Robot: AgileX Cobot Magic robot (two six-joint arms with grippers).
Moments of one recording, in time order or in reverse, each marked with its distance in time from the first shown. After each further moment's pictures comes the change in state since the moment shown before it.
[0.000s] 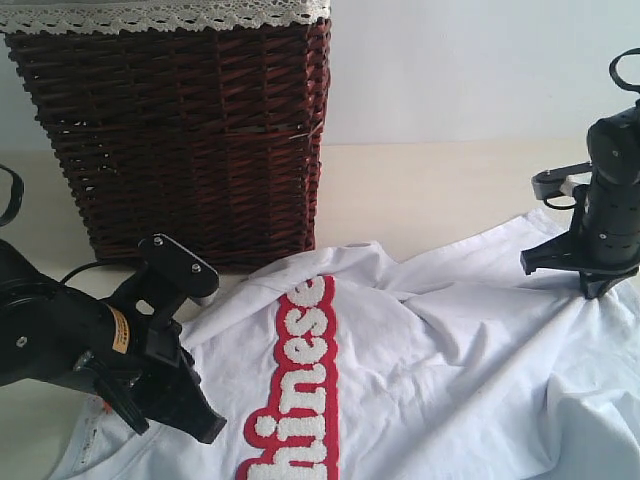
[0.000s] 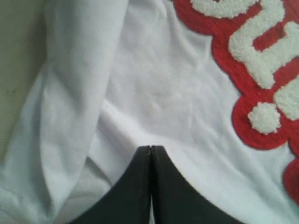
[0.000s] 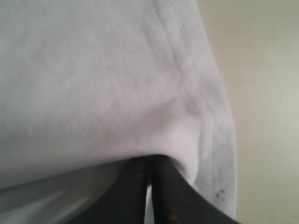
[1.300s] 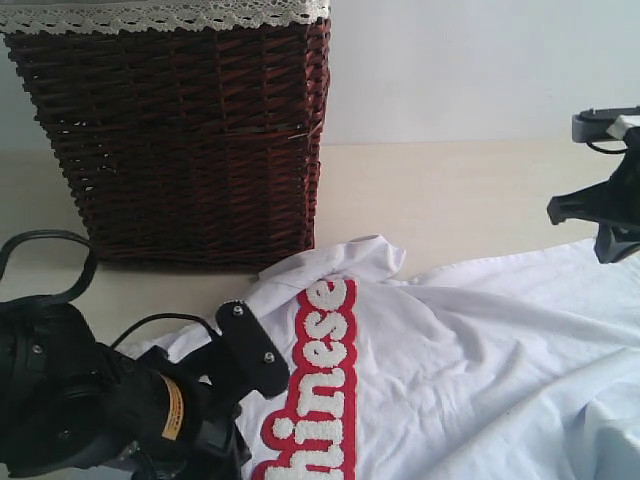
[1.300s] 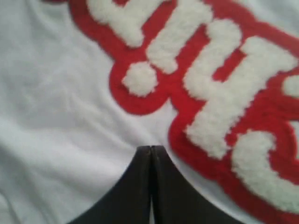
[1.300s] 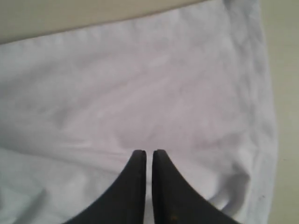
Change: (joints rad) left arm -0.244 0.035 0.017 -0.019 -0.014 0.086; right arm -0.062 -0.280 0.043 0.352 0.110 -0.322
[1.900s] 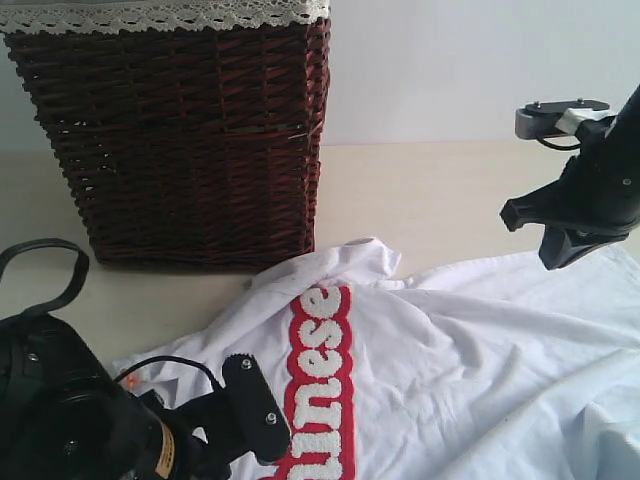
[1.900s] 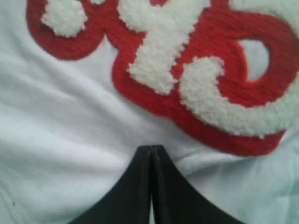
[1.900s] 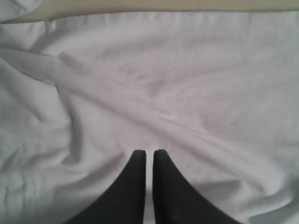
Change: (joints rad) left arm -0.054 -0.018 0.005 -0.224 0.198 0.241; right arm 0.121 -0.068 0.019 0.133 0.080 -0.141
